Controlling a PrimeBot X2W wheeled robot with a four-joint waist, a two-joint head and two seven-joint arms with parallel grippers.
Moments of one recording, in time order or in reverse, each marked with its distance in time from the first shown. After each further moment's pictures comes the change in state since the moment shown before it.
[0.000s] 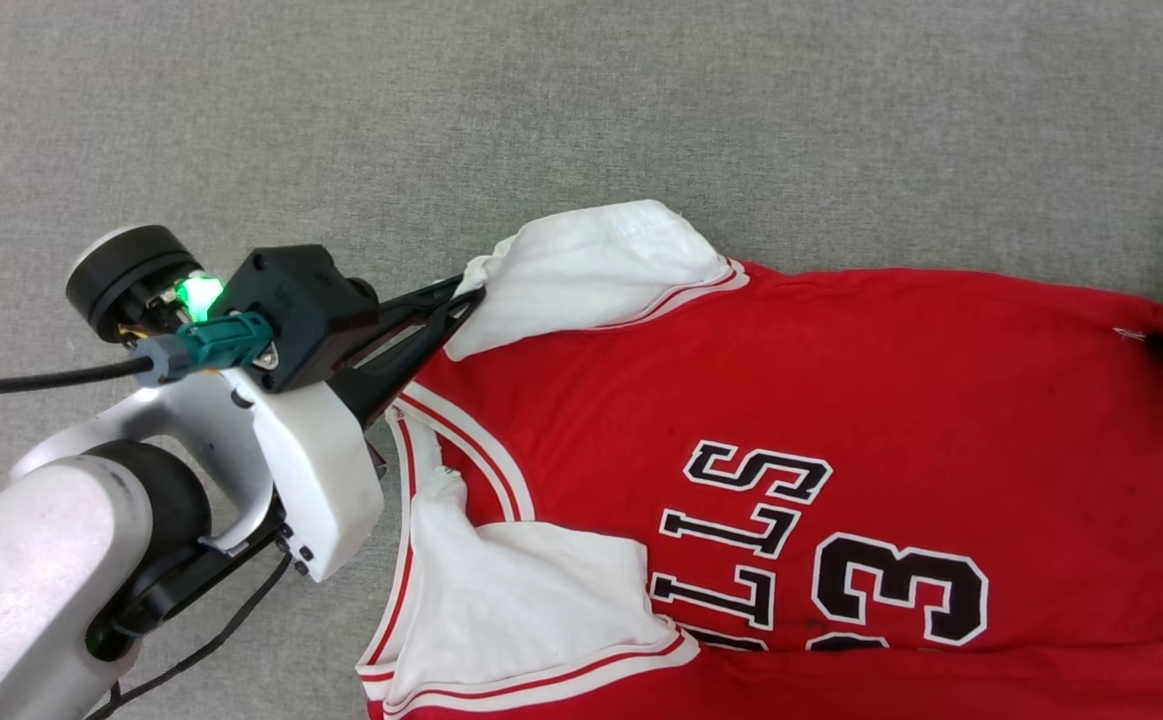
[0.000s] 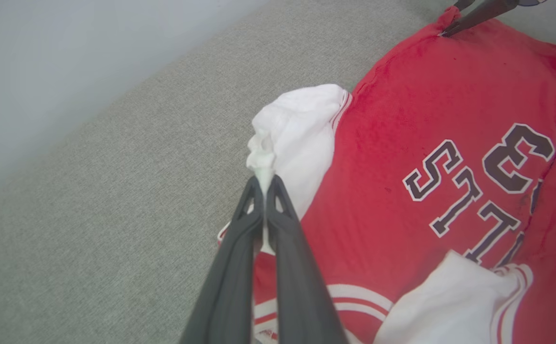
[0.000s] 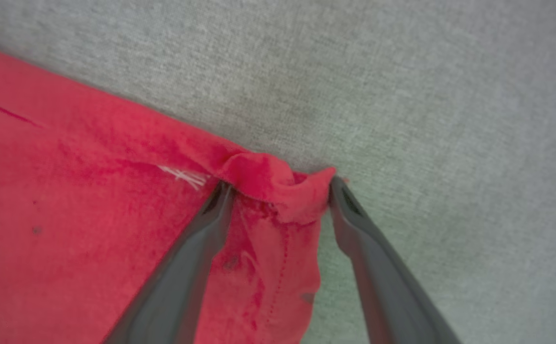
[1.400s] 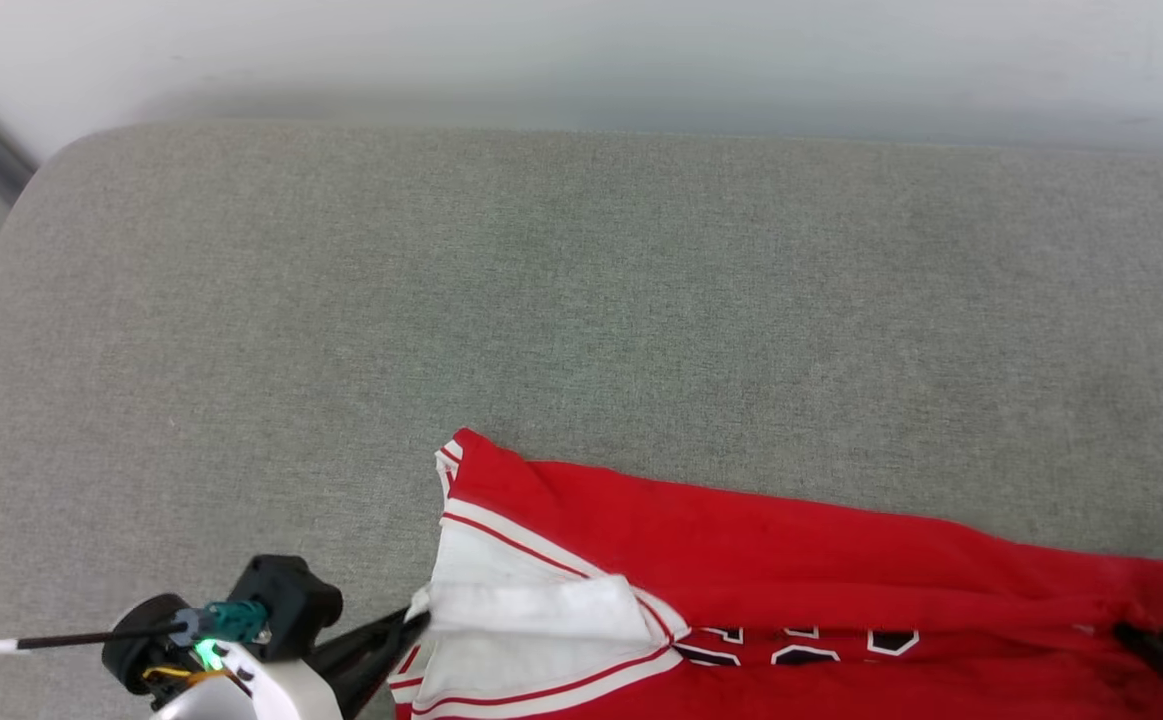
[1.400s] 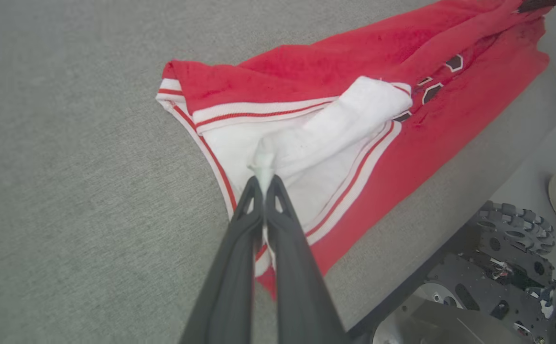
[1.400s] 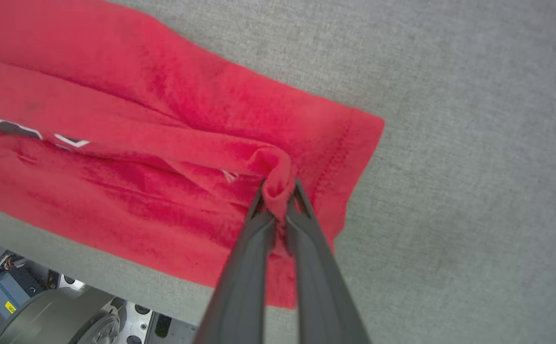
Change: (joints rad) left arm 0.500 0.096 -0.072 0.021 -0.091 0.141 -0.160; right arm 0.578 0.031 -0.140 -0.190 0.168 0.000 -0.169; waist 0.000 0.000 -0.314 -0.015
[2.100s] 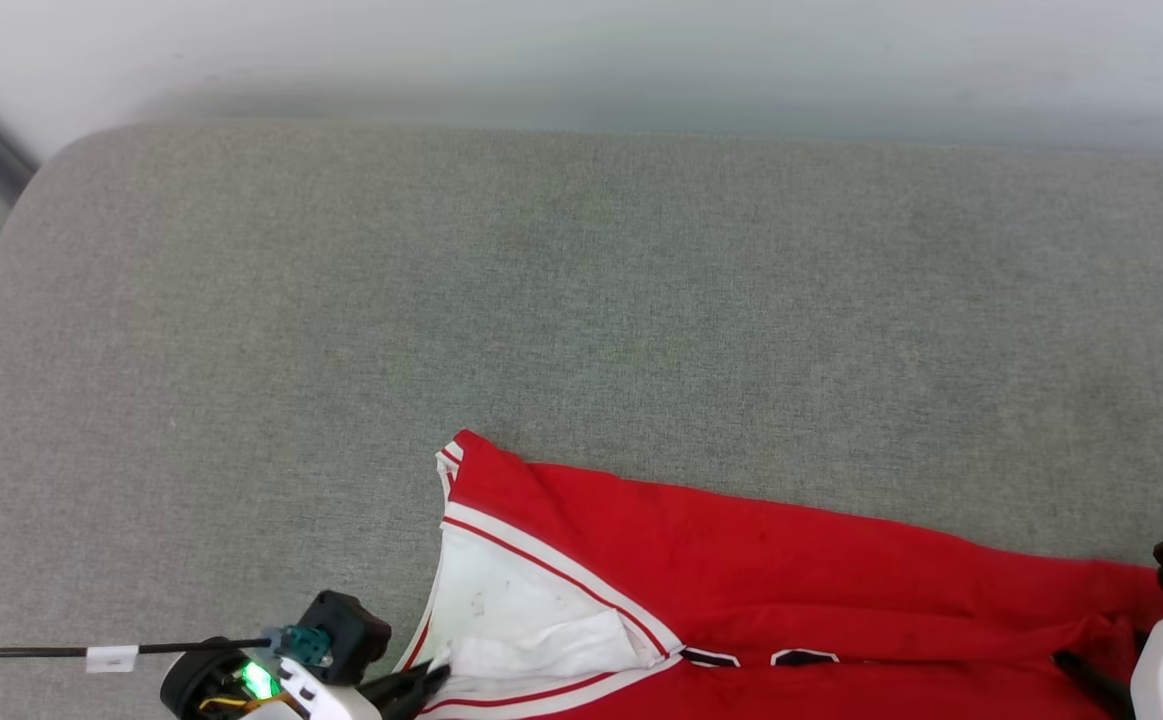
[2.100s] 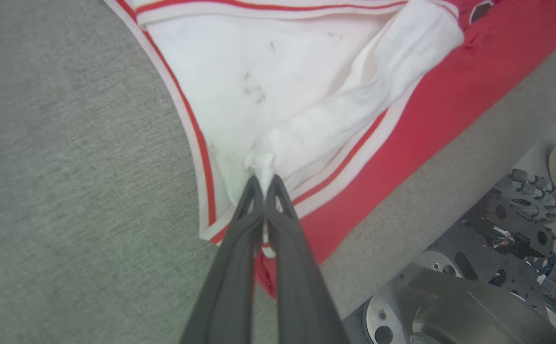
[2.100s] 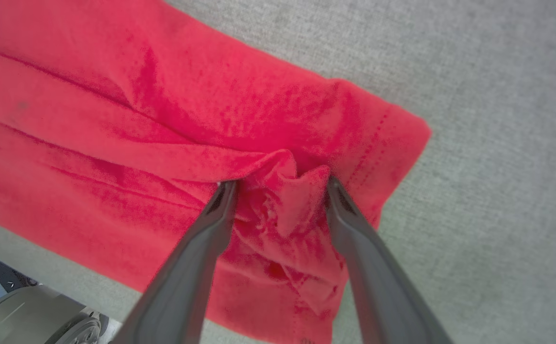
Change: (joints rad) left arm -0.029 -0.141 -0.109 0.278 0.049 -0.084 -0.021; right arm -0.026 -0.076 0.174 0.148 0.015 0.000 -0.212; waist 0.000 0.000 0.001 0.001
